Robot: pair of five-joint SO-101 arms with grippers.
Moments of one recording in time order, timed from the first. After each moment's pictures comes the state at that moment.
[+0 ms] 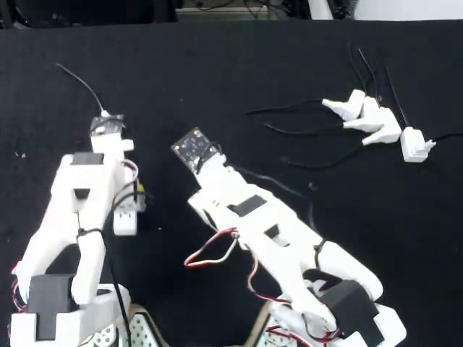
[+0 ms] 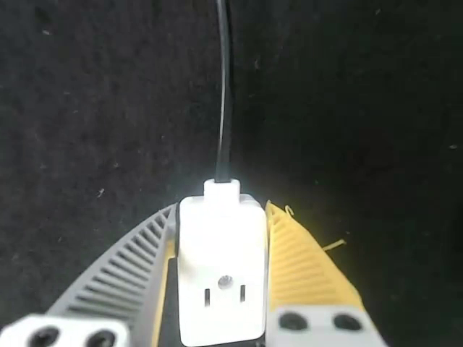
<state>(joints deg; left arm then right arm) -6.9 -16.2 42.9 62.9 2.2 -32.7 -16.7 60.7 18.8 11.3</state>
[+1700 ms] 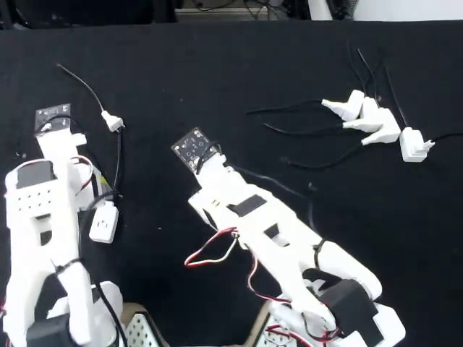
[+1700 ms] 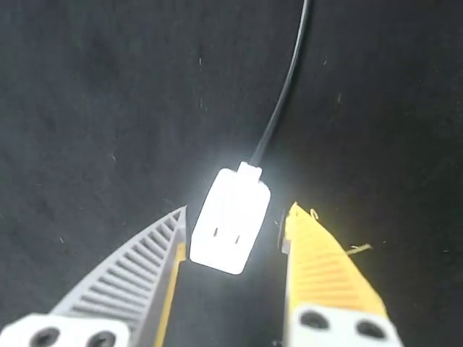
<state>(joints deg) -21.2 -32.5 40.8 71.1 -5.4 -32.7 -16.7 60.7 18.8 11.3</state>
